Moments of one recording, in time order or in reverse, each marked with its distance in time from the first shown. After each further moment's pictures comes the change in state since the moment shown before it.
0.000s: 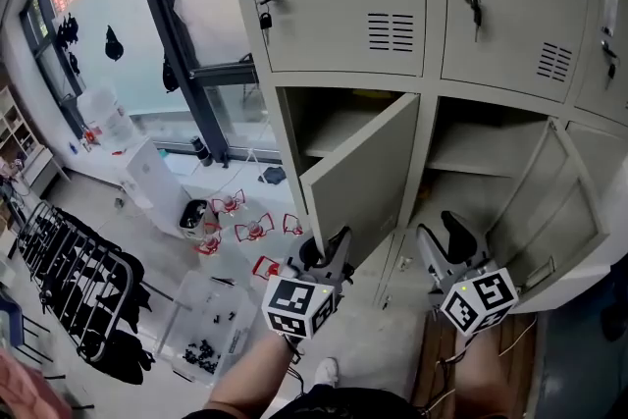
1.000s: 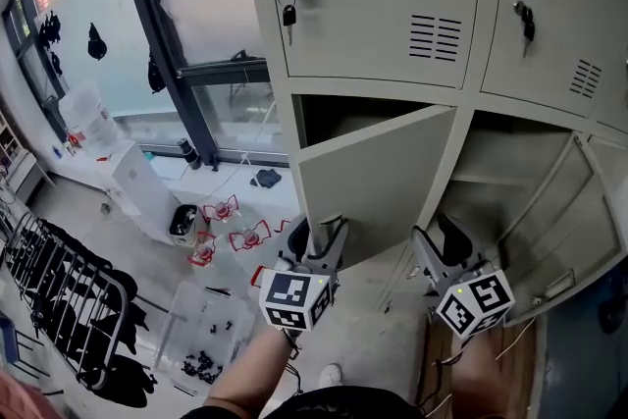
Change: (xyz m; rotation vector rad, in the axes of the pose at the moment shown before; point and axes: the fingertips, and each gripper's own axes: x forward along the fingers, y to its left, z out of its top) left arm 0.030 0.095 0.002 -0.006 -0.028 0.040; right arm 0.073 0.023 -0.015 0.003 0.020 -0.033
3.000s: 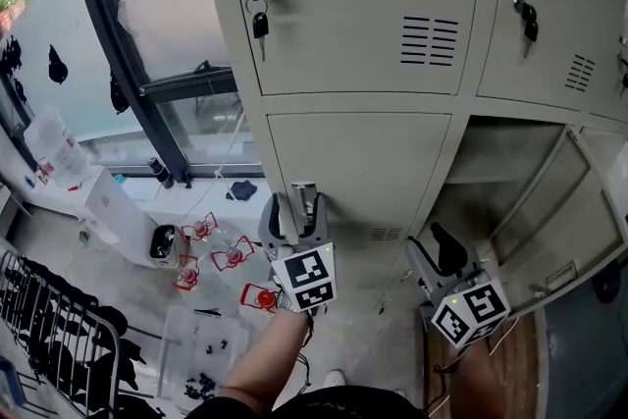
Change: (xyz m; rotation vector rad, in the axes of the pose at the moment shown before) left arm 0.071 0.078 -0.003 0.125 -0.027 0.337; right arm 0.014 -0.010 -0.013 -0.005 0.038 -0.125
